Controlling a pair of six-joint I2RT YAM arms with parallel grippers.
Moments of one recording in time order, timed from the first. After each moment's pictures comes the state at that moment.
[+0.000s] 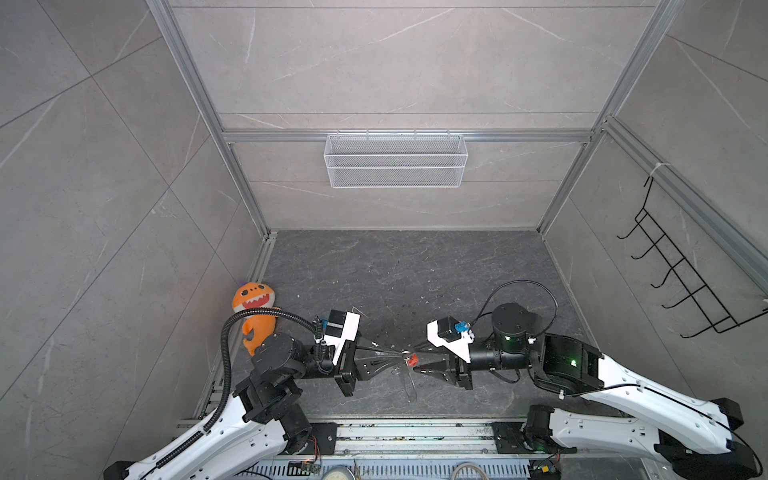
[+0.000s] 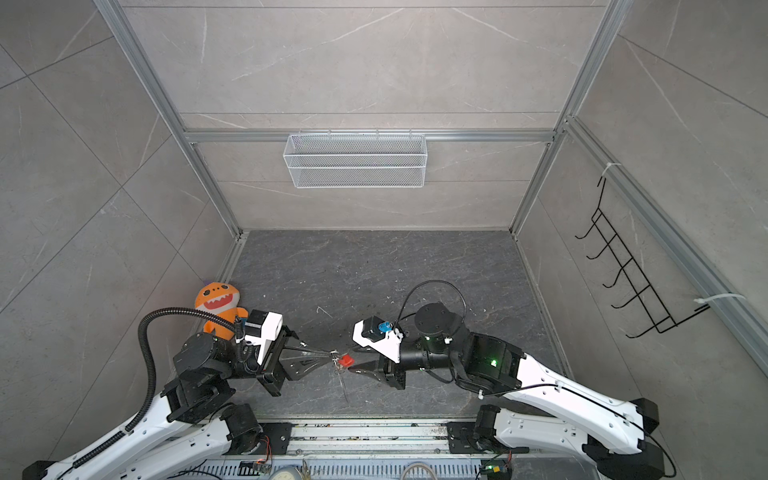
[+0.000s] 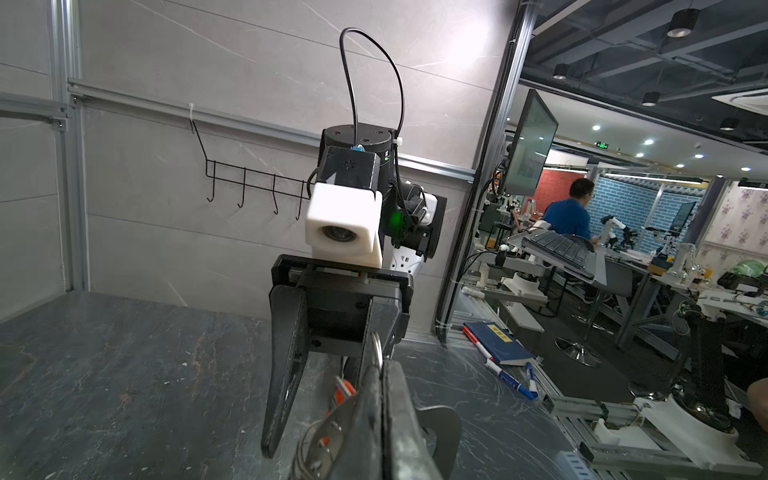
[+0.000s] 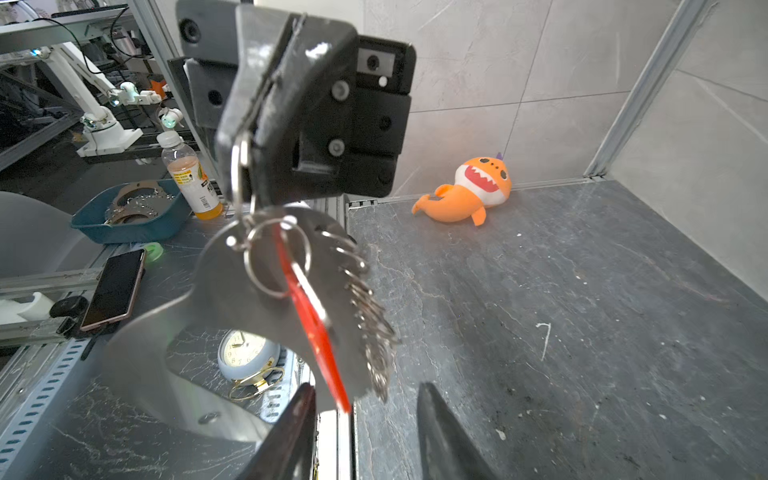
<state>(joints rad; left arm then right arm) -0.94 0.59 0.69 0.19 0.69 -0.36 1.11 0.92 1.08 -0.48 -0.36 -0.09</state>
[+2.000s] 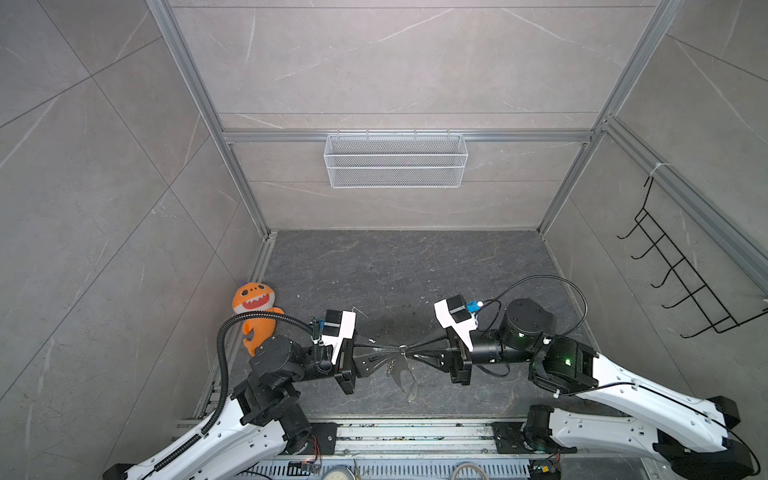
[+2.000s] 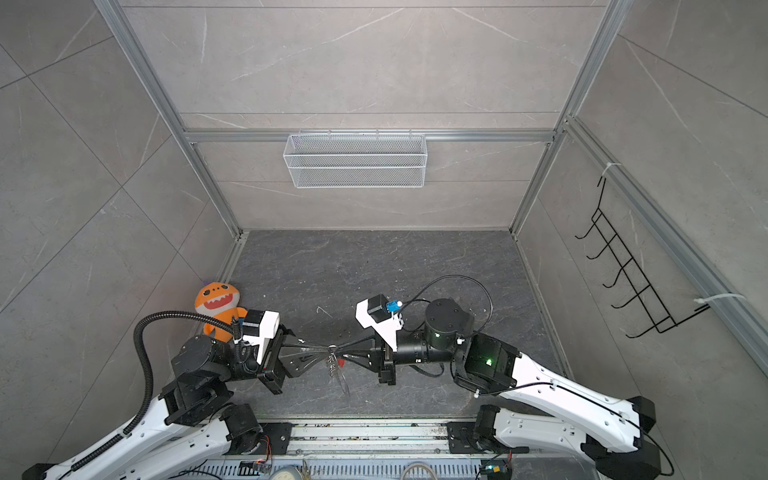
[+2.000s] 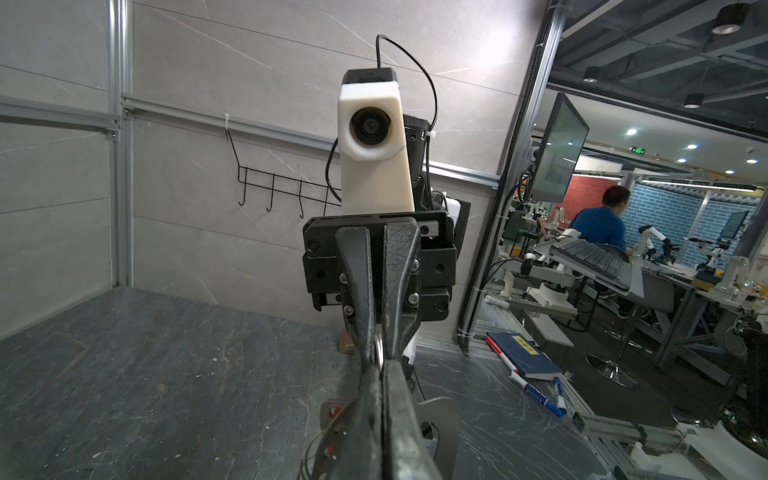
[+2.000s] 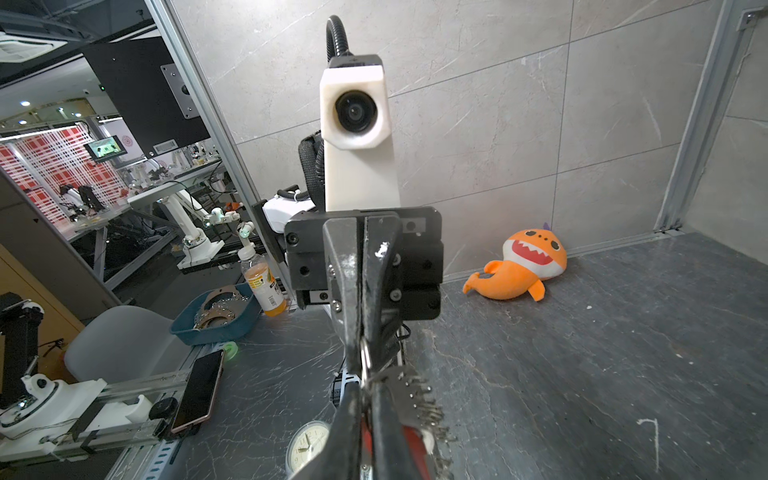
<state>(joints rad) -0.94 0.57 0.68 0.17 0.61 -0.34 1.11 0.96 1.06 -0.16 -0.48 0.19</state>
